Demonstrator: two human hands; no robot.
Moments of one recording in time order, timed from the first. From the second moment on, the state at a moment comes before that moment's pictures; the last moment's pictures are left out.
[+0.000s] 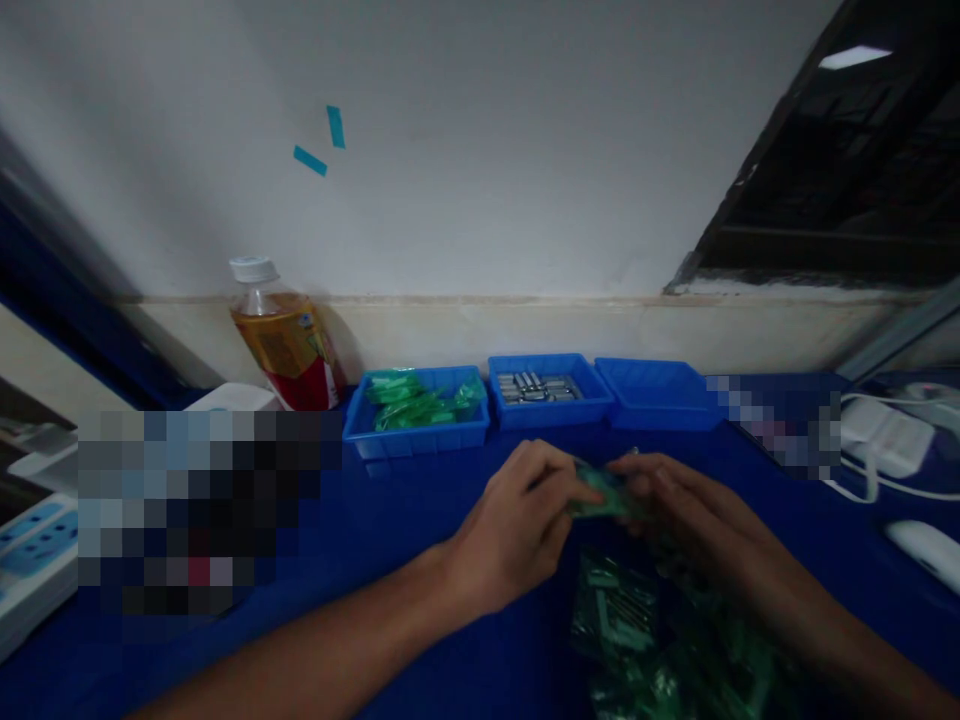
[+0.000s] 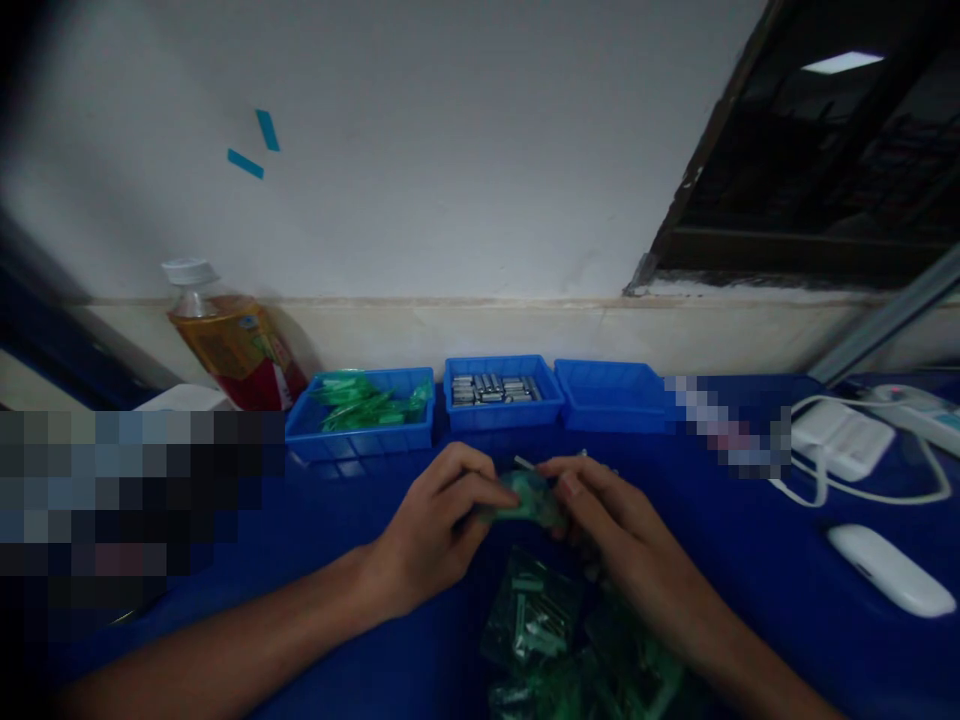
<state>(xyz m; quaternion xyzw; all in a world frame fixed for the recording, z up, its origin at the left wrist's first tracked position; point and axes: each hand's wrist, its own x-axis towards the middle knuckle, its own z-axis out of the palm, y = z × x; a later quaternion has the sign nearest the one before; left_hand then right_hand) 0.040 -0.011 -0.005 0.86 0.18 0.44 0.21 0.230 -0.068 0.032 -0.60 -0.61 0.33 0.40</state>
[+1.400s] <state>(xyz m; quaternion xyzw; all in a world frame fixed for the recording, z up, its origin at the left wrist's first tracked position) -0.096 0.108 0.085 0.85 0.52 0.12 0.00 0.222 -0.088 0.016 -0.47 -0.81 -0.09 0.34</state>
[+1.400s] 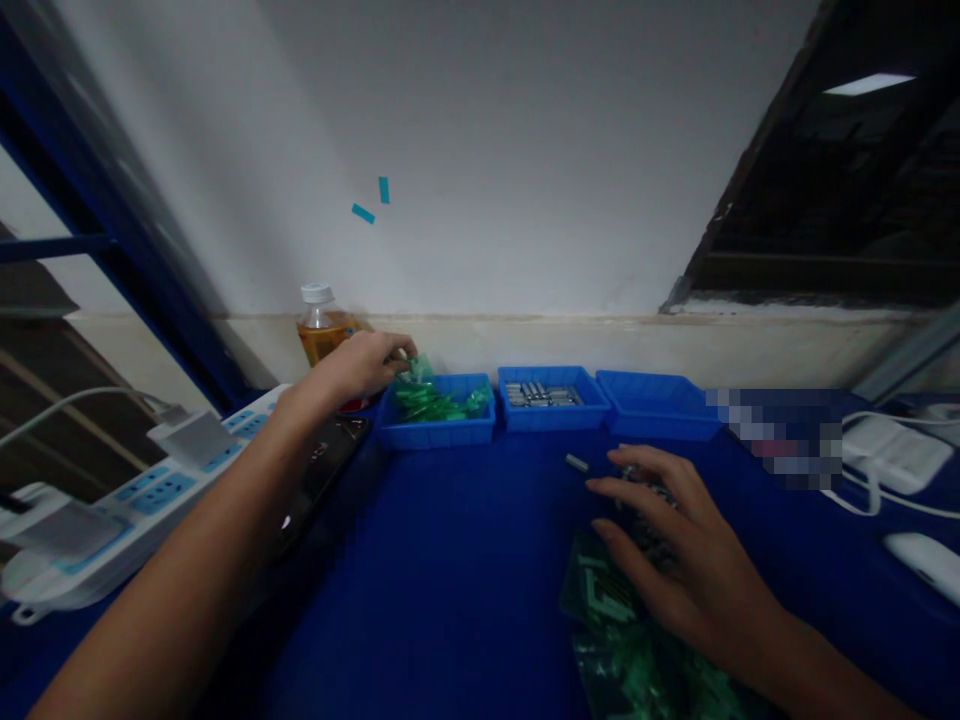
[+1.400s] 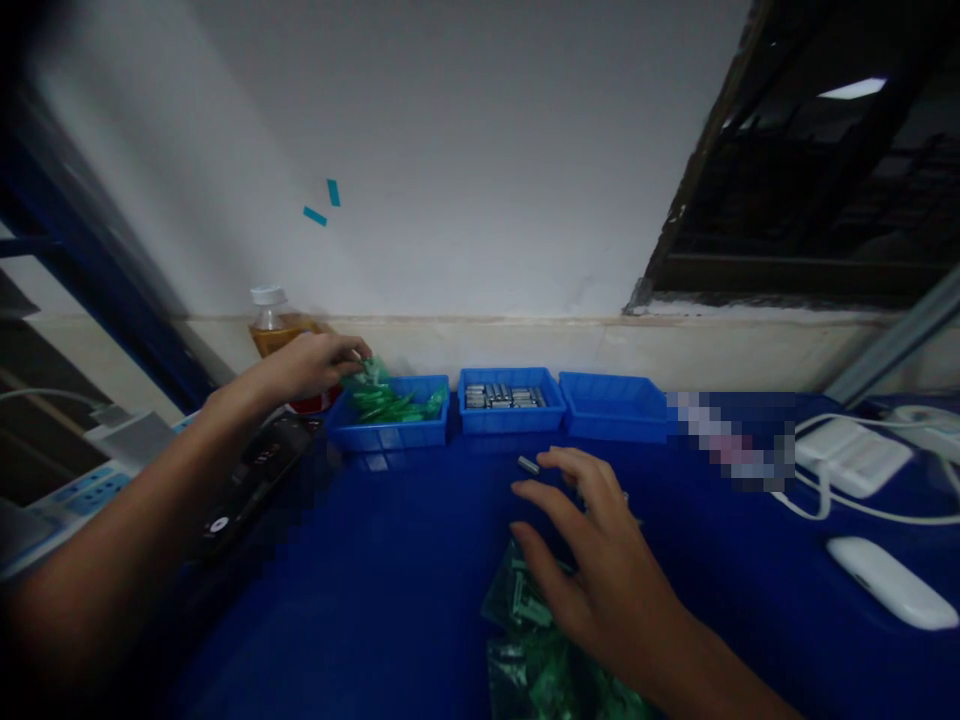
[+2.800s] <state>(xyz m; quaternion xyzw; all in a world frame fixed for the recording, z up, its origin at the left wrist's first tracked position) 0.055 -0.009 0.001 0.85 0.30 0.31 0.29 0.241 -0.060 -0.004 -0.48 -0.83 0.01 0.30</state>
